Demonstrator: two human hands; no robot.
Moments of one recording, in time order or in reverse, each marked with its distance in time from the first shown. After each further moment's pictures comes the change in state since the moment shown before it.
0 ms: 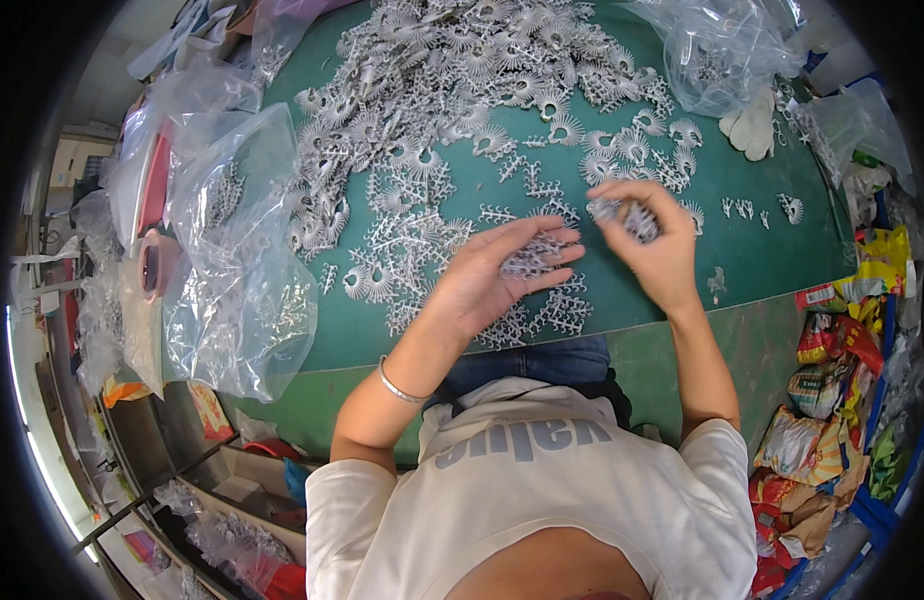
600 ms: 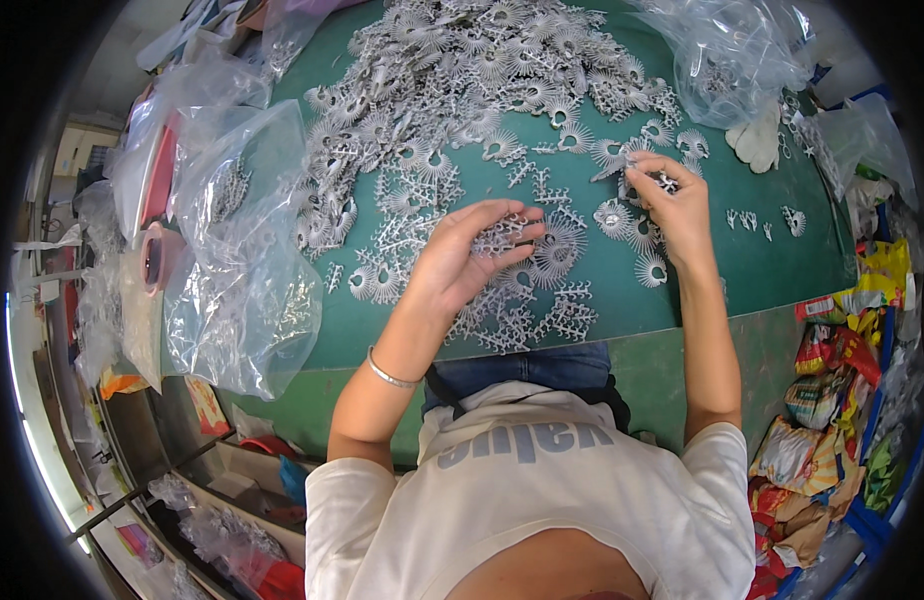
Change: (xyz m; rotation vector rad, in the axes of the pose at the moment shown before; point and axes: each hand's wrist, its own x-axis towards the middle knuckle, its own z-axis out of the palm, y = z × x) left_hand 0.006 0.025 -0.023 0.054 0.120 0.143; right_hand 0.035 0.044 -0.020 0.025 0.172 0.382
